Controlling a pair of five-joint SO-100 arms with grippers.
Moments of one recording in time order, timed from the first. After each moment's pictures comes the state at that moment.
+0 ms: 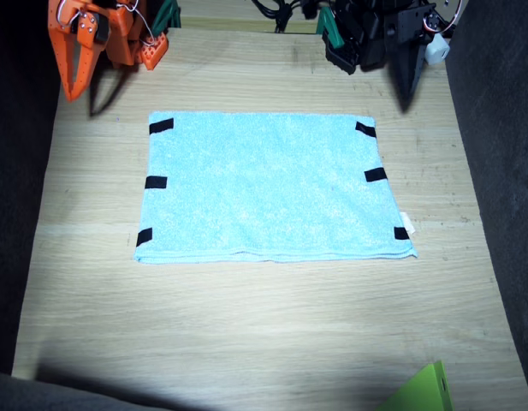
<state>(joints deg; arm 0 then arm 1) 77.3 181.1 156.4 86.7 81.4 75.2 180.4 157.2 79.6 83.3</state>
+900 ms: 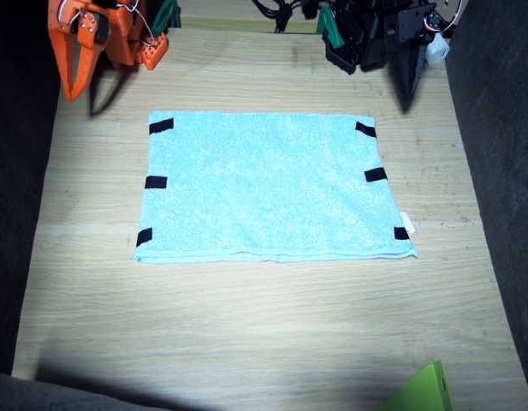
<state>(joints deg) 76.8 181.1 156.4 86.0 81.4 75.8 180.4 157.2 79.6 82.3</state>
